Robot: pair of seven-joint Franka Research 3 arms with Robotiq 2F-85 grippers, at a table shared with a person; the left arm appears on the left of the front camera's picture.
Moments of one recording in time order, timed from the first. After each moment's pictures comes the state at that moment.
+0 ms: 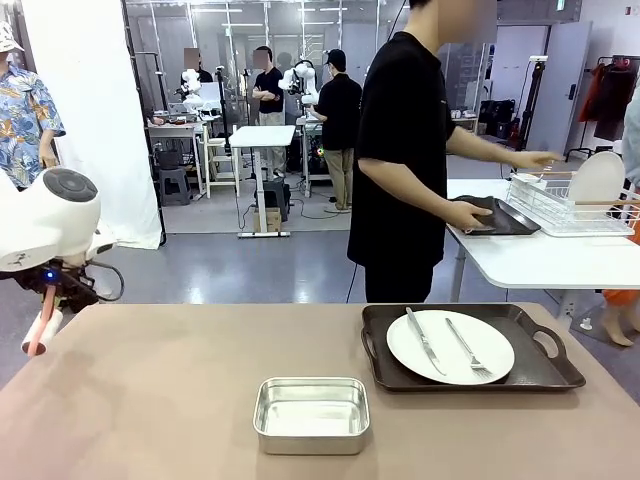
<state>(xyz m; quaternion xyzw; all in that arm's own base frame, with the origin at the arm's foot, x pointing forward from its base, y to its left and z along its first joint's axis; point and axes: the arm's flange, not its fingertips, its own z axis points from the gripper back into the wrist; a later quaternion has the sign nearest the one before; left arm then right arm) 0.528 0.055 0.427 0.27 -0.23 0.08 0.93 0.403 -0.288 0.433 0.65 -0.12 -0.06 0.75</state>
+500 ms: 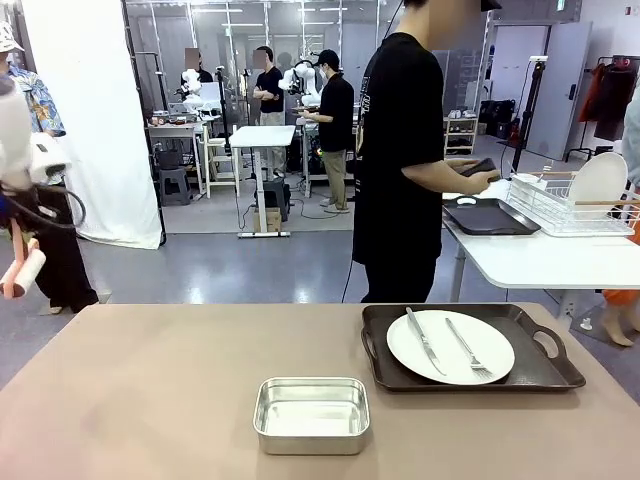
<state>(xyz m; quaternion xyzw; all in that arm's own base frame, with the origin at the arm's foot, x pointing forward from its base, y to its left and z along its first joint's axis) 0.486 0.075 0.566 0.20 -0.28 0.07 0.94 0.403 -0.288 0.433 0.65 -0.12 -0.06 0.75</state>
